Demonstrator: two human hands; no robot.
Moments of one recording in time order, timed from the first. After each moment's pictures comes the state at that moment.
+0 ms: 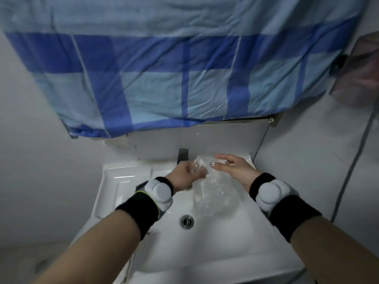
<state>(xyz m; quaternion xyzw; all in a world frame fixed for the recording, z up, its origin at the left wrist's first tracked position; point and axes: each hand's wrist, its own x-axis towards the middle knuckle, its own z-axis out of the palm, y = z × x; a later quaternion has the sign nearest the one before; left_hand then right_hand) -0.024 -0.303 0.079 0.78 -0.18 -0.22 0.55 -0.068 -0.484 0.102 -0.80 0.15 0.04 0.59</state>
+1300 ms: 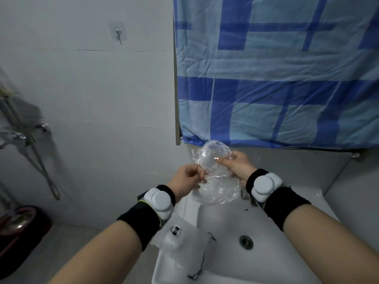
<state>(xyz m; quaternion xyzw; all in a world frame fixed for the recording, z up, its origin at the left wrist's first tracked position) -0.074 -0.074 0.133 0.75 -0.09 -0.06 0.65 -0.038 -0.251 0.161 -0.74 0.03 0.04 0.67</state>
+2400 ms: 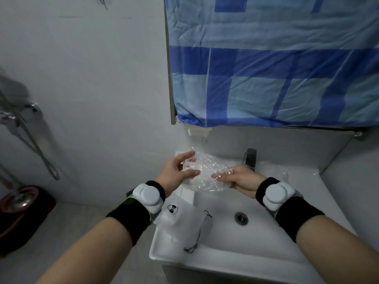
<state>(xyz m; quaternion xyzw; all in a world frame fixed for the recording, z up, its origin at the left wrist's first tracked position) -0.091 -0.063 0.095 0.72 -0.03 -0.06 0.69 -0.084 -0.282 0.107 -0.68 0.01 0.25 0.69</state>
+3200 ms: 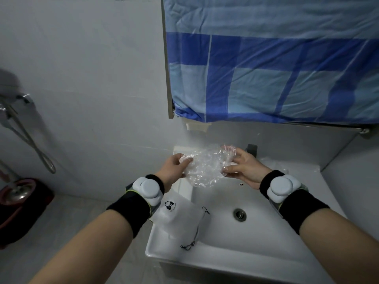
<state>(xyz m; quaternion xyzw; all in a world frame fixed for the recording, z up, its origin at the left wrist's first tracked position) -0.068 -0.071 0.079 0.73 0.06 -0.09 0.68 -0.063 -0.299 0.109 -0.66 -0.02 0.21 0.72</state>
